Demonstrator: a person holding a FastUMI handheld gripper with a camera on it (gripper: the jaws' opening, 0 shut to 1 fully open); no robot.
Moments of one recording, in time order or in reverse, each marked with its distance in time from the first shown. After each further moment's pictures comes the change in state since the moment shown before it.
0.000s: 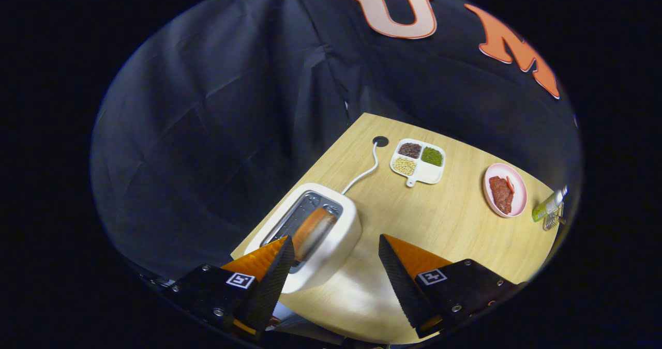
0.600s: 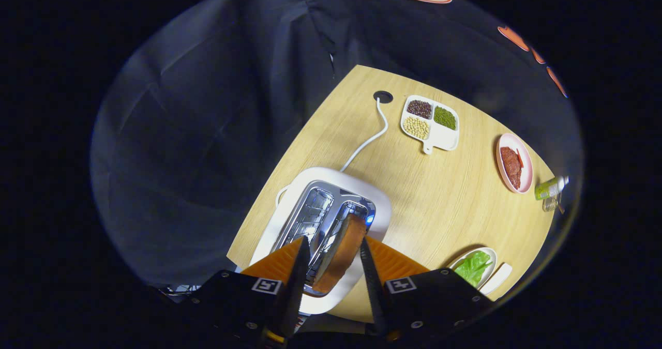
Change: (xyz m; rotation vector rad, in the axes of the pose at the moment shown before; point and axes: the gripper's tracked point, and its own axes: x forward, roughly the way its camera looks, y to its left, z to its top) arm 0.069 0.018 -0.020 0.106 0.301 -0.160
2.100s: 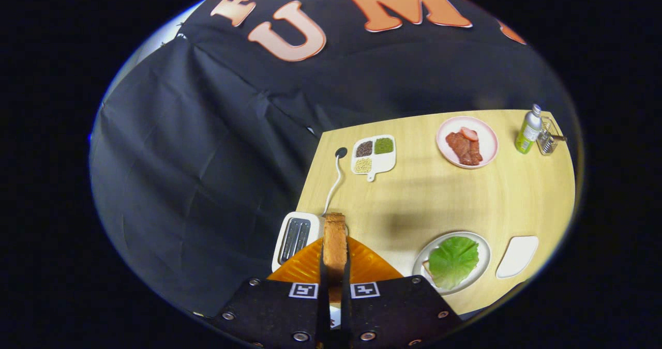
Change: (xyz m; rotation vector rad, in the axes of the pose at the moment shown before) arm -0.169 -0.194 -0.028 0.412 -0.356 0.305
